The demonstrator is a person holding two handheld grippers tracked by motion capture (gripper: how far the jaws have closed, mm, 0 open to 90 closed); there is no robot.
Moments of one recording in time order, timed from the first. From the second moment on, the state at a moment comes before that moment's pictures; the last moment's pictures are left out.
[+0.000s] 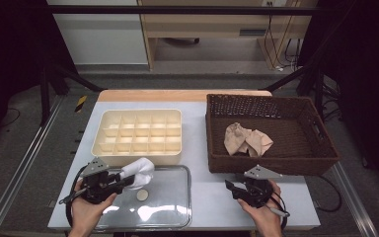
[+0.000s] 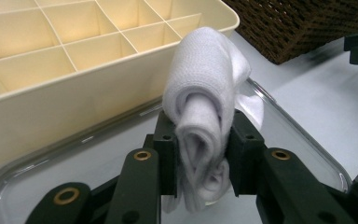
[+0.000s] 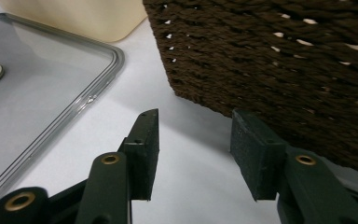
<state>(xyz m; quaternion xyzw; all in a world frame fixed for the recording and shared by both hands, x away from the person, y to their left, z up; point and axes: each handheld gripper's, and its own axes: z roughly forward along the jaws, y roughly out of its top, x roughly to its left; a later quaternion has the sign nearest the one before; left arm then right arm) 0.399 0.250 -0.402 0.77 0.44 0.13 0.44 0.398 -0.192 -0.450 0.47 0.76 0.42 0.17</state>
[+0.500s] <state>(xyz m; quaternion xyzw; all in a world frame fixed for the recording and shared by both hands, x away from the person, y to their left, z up) 0.414 0.266 -0.373 0.77 0.45 0.16 0.43 0.394 -0.212 -0.451 0.48 0.76 0.40 0.19</state>
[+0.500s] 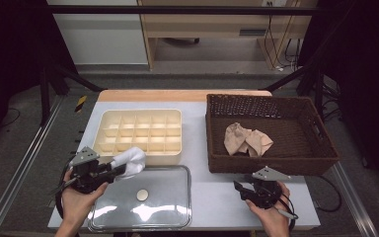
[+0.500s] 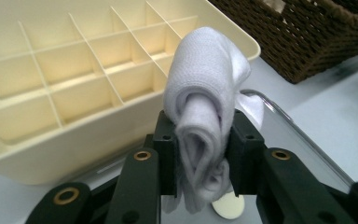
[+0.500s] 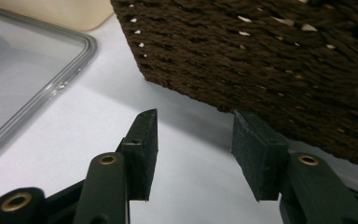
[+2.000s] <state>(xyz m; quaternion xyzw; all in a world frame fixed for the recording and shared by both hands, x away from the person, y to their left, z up) 0.502 0.286 -0.375 0.79 0.51 0.17 0.30 0.397 -0.216 -0.453 0.48 0.76 0.39 0.18</state>
